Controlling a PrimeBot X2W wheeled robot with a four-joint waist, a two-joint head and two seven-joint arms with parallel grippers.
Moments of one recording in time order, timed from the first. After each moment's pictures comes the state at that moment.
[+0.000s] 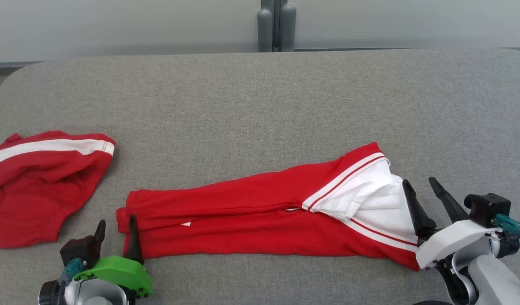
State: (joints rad) left arm -0.23 0.05 0.06 0.67 -0.20 -0.10 -0.26; right arm -0.22 -0.31 0.26 0.45 0.55 0.13 -0.26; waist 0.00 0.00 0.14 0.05
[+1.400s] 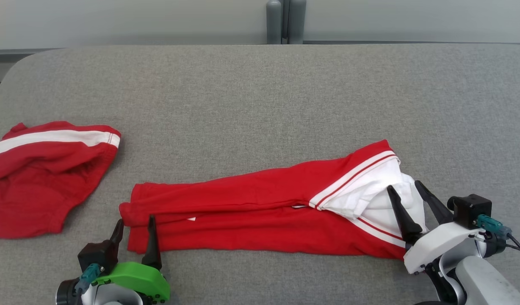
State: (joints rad) left arm -0.14 0.05 -0.04 0.53 -0.25 -0.05 -0.26; right arm -0.23 -0.31 0.31 0.45 0.52 0.13 -0.26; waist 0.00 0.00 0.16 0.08
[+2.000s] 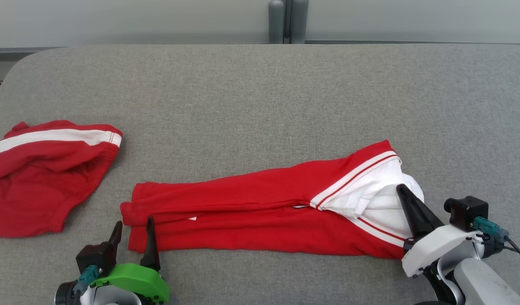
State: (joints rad) left arm -0.14 0.05 -0.04 0.53 -0.26 -0.05 -0.26; right arm -0.23 -0.30 0.31 0.44 0.48 0.13 -0.26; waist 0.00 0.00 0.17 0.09
